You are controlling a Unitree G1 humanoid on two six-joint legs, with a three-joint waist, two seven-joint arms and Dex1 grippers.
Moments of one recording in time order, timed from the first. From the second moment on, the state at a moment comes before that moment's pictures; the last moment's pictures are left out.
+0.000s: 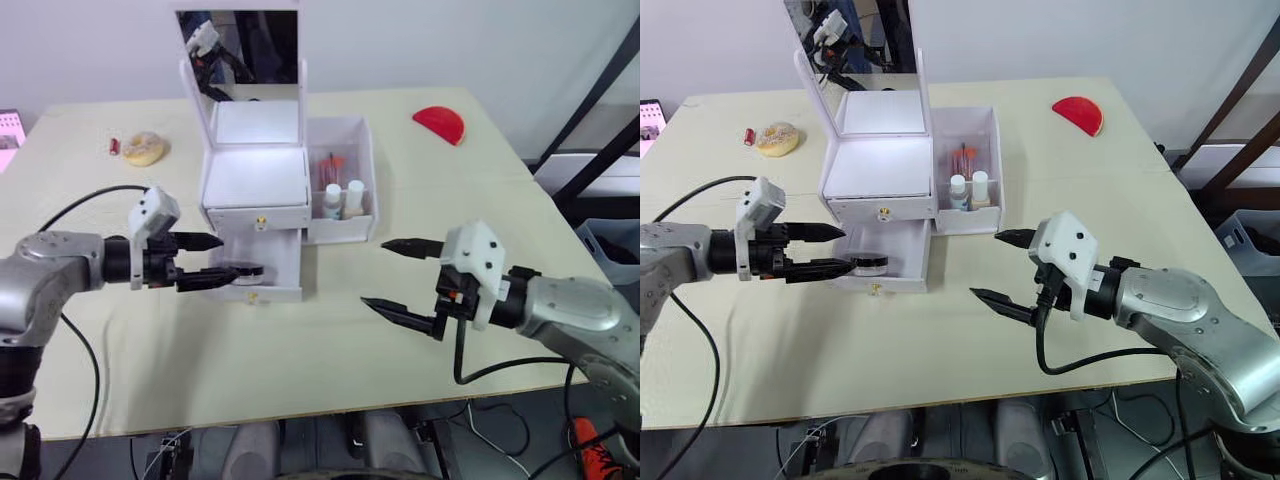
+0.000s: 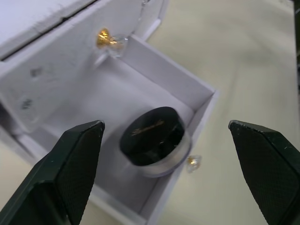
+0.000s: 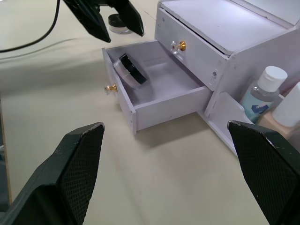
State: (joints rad) left arm -0.35 0.96 0.11 -0.19 -0.67 0.83 -1.11; right arm -0.17 -0.86 -0.10 -0.80 0.76 0.76 0.63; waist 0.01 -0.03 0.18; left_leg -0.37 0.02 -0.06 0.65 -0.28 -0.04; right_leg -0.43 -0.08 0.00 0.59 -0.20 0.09
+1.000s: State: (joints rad) left arm -0.33 0.52 0.35 -0.78 -0.84 1.61 -0.19; right arm -0.22 -0.83 -0.01 -0.76 0.72 0.75 0.69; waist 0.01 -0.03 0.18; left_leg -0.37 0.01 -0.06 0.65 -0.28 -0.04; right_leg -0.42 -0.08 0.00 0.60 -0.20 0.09
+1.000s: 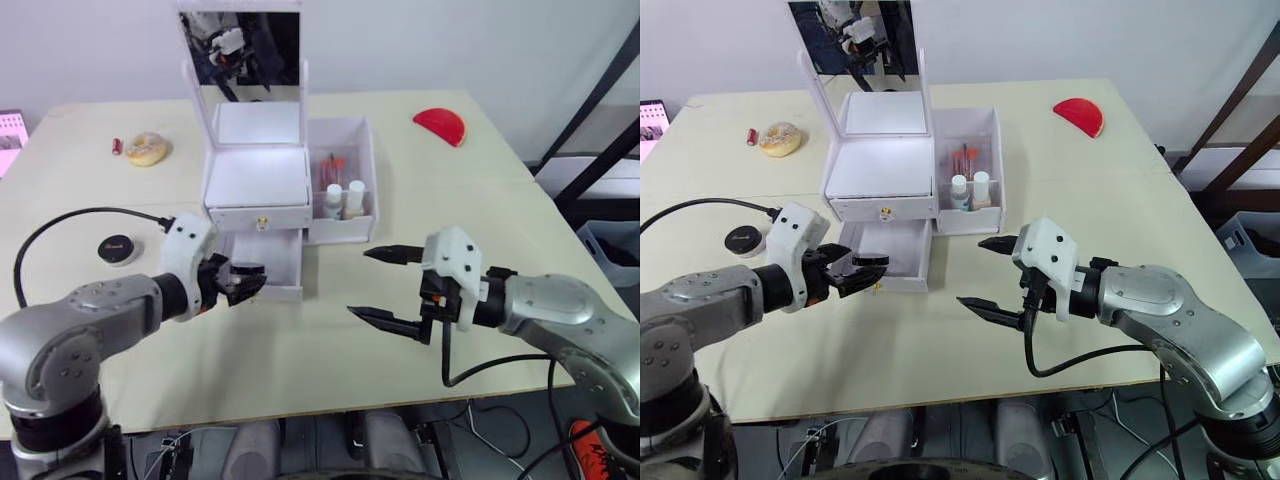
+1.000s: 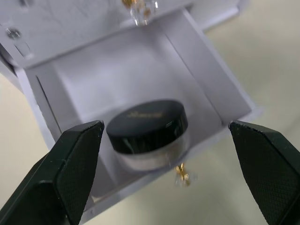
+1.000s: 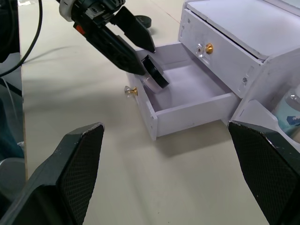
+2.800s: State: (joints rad) left arm -0.87 1.02 -0.43 -0.10 -1.96 1.32 0.58; right arm -0.31 -0.68 0.10 -0.70 0.61 0.69 0.70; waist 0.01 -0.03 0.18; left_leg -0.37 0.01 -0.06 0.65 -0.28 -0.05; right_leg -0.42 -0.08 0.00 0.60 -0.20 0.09
